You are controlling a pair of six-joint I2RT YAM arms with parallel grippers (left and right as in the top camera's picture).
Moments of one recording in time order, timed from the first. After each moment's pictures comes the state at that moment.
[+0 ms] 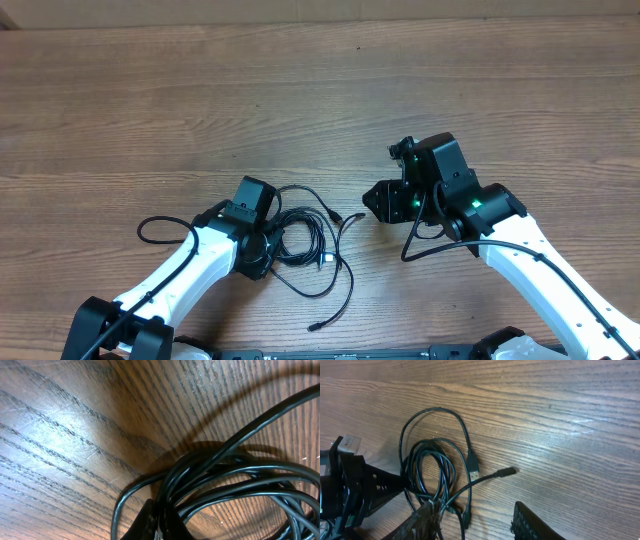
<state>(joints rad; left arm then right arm) -0.38 1.44 0.66 -0.62 0.13 -1.44 0.44 1.32 0.92 -0.60 -0.32 0.39</state>
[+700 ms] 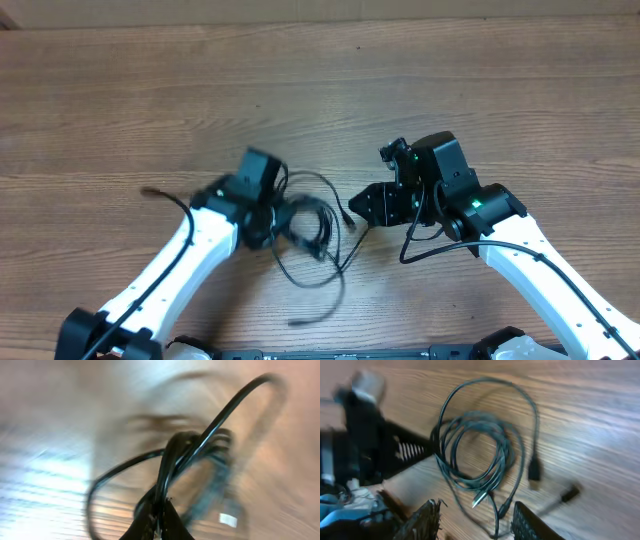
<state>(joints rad) -0.39 1.43 0.91 -0.73 0.13 -1.11 0.44 1.32 0.92 -0.56 -0.52 0.39</state>
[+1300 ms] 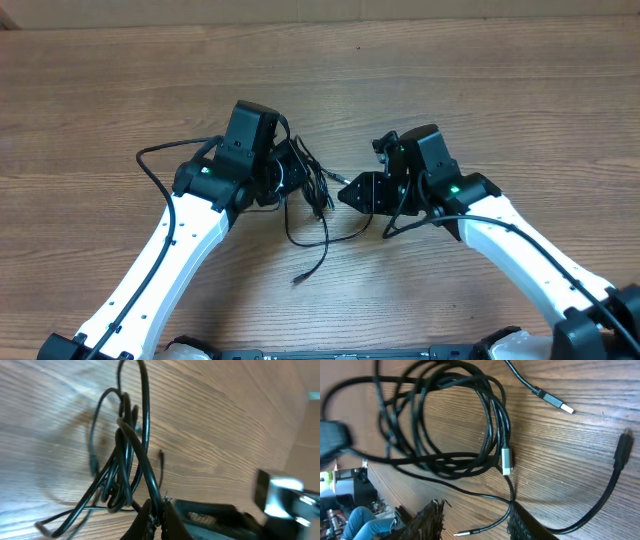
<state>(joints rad) -0.39 1.41 1.15 -0.71 0.28 -0.94 0.44 1.47 0.92 -0.42 -0.57 0.55</state>
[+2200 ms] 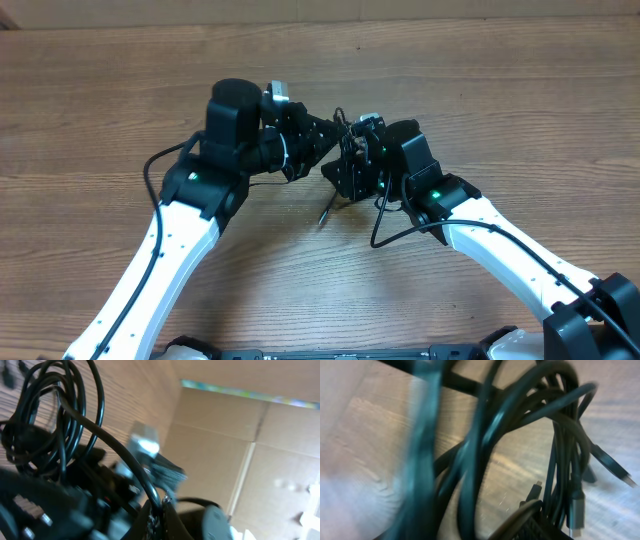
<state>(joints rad) -0.37 1.35 1.15 -0.29 0.66 -1.36 0.53 1.51 0.92 -0.10 -0.32 0.34</state>
